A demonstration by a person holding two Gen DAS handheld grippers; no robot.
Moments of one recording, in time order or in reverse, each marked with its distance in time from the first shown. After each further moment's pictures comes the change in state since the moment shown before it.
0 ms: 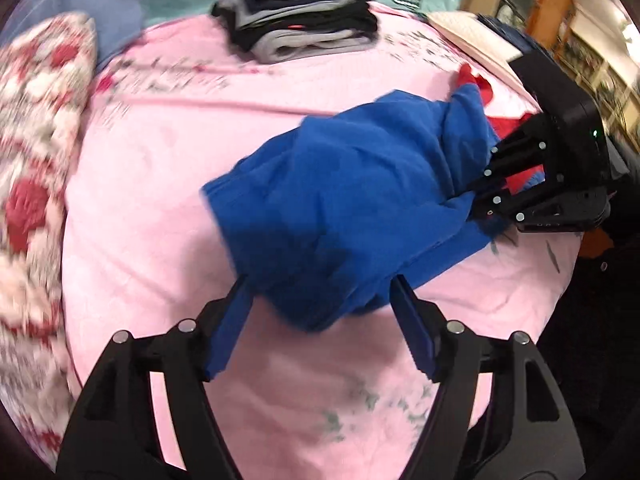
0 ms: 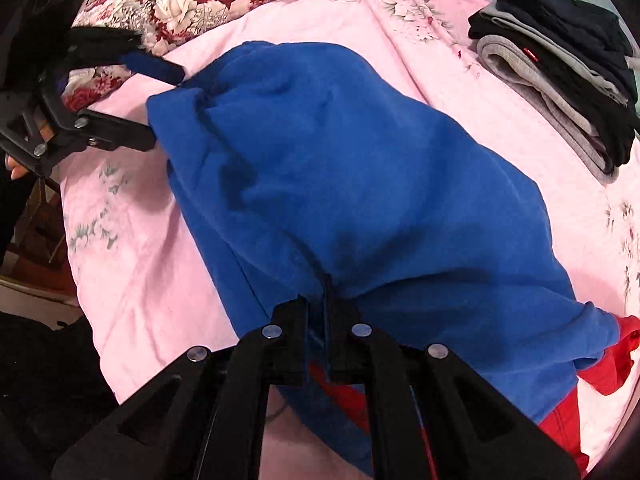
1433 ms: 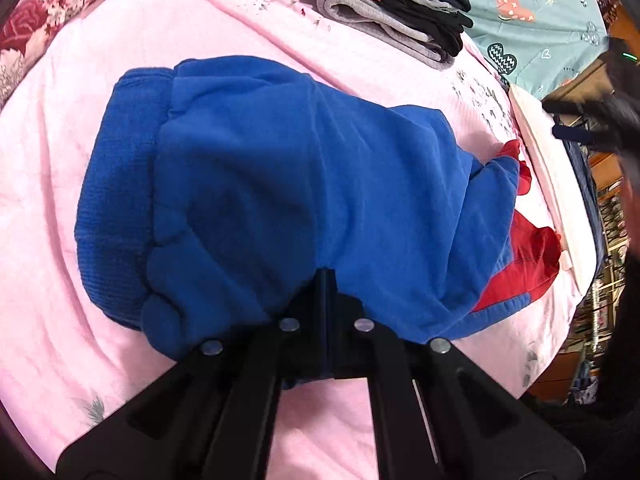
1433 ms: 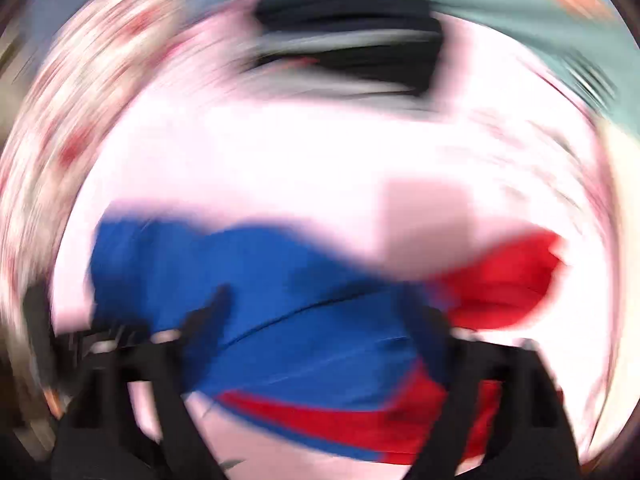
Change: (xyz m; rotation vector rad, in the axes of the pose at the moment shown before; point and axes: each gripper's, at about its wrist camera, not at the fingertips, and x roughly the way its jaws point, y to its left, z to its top) left arm 0.064 -0.057 0.012 -0.529 0.023 -0.045; right arm -0.123 -0.192 0.021 0.645 0.036 -0.185
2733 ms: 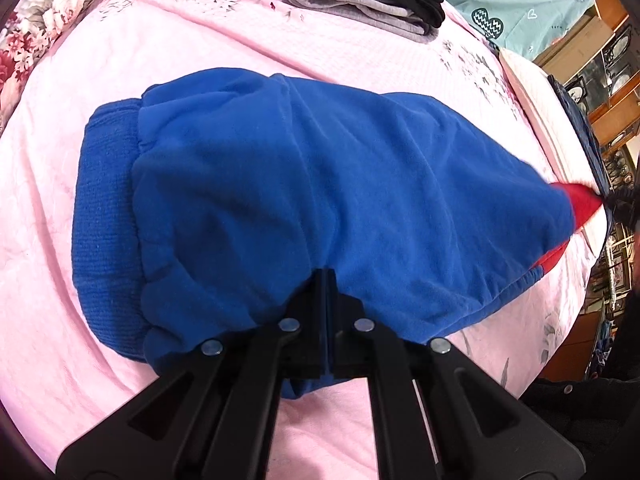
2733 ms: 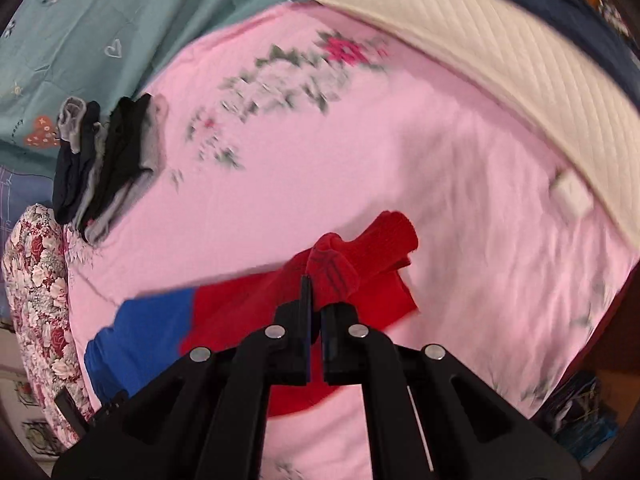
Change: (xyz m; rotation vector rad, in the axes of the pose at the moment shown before) left arm 0.009 -0.014 0.012 0.126 0.070 0.038; right arm -0.040 -0.243 -0.175 0.647 -0.122 0.020
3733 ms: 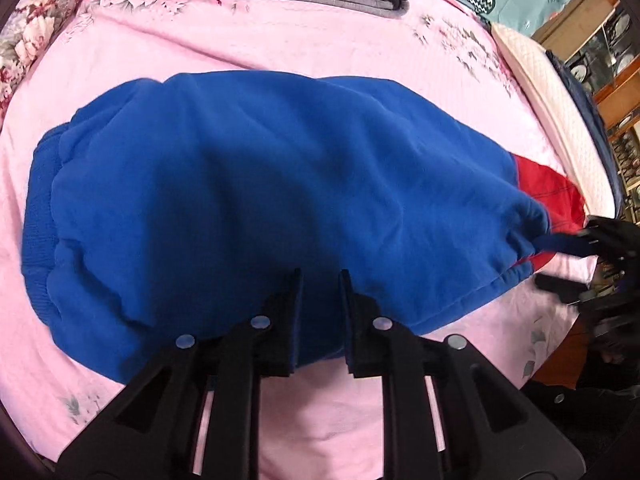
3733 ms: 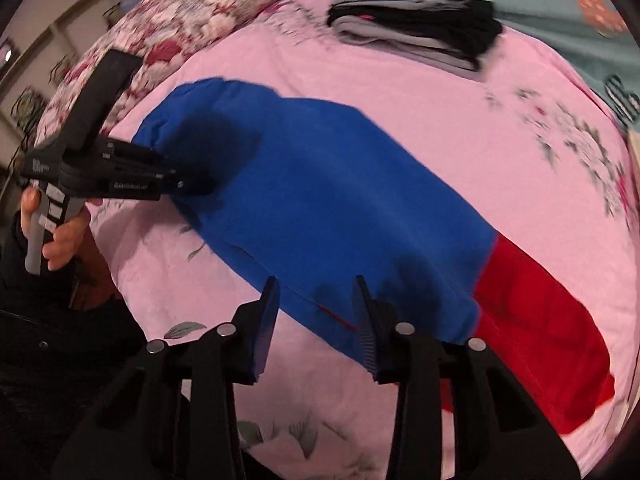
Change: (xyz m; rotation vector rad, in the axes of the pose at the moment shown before) left arm 0.017 -0.059 0.009 0.022 0.047 0.020; right arm 0.055 0.205 -0.163 -1.084 0.123 0.208
